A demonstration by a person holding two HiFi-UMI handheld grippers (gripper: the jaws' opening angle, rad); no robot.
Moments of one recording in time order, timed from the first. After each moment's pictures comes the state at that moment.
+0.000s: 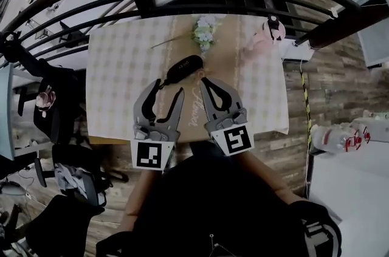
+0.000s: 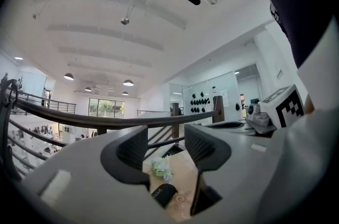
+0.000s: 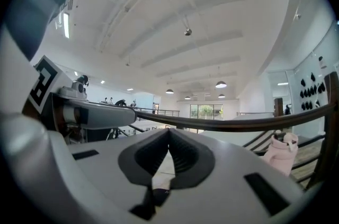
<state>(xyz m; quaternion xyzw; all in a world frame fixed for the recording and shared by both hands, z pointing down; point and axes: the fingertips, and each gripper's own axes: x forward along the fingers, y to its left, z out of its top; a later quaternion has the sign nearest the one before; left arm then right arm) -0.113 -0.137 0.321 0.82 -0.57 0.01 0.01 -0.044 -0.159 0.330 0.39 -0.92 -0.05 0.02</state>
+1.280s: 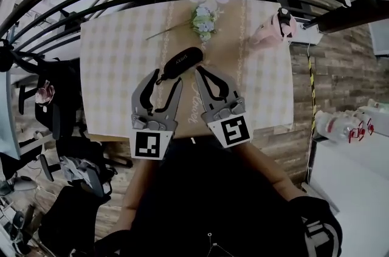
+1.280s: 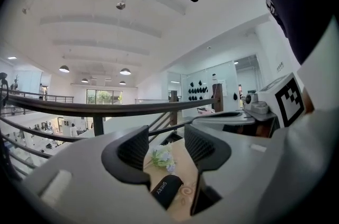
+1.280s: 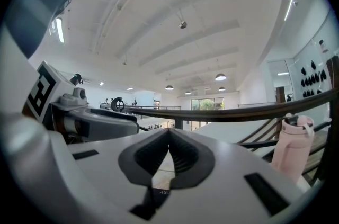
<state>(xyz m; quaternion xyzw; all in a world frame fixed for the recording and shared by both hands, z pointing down) -0.108 -0.190 0.367 0.83 -0.56 0.07 0.04 -0.048 -0.211 0.361 0.38 -0.92 -0.01 0.03</state>
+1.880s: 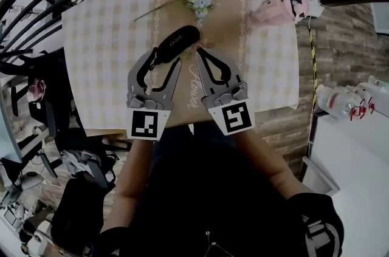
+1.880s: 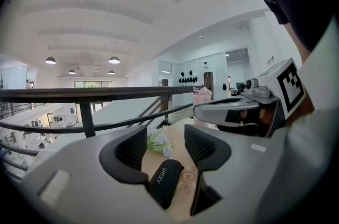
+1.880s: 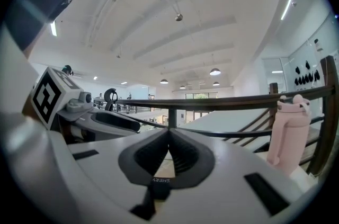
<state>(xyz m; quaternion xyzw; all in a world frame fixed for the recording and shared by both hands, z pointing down) -0.105 -0.220 0.435 0.85 -0.50 0.12 0.07 -0.044 -0.230 0.410 0.41 -0.91 0.00 0.06</state>
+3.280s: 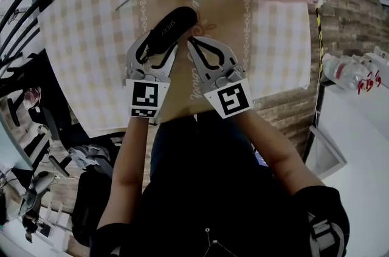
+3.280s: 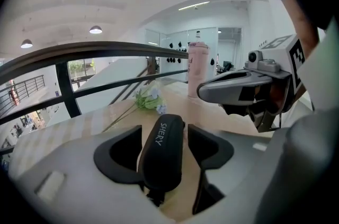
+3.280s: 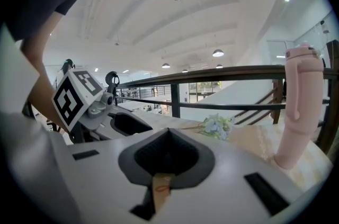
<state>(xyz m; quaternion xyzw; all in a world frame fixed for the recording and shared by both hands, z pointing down) -0.100 -0.246 0.571 0.87 -0.40 0.26 0.11 -0.054 -0.238 0.517 0.38 -0.91 0.06 0.14</state>
